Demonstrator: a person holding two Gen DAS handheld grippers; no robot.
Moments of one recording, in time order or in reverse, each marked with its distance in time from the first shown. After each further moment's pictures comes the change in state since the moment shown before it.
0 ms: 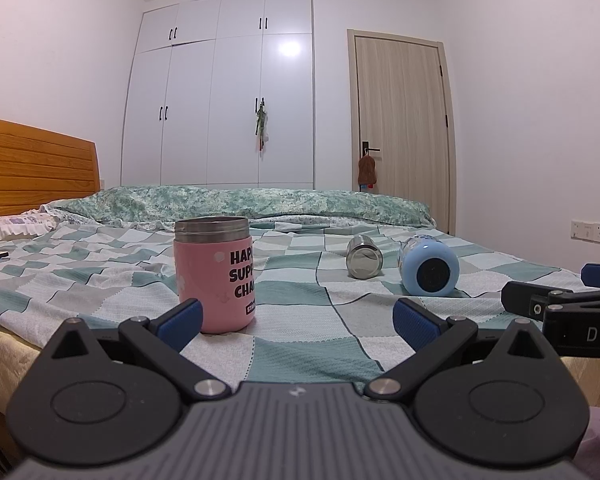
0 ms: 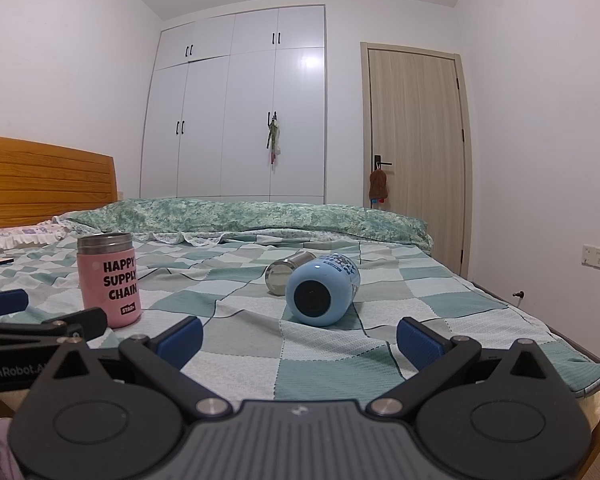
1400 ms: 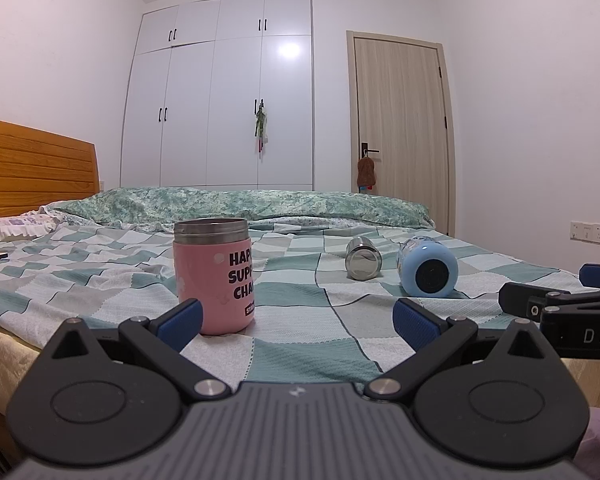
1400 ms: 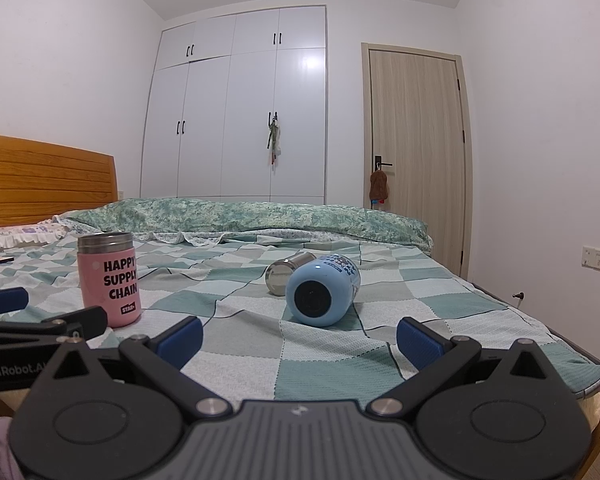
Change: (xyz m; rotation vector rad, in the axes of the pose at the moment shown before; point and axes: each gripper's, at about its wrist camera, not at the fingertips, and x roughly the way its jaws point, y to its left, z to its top) left arm 0.002 0.001 -0.002 -0.002 -0.003 0.000; right arm 0.001 0.001 0.000 -0.002 -0.002 0.000
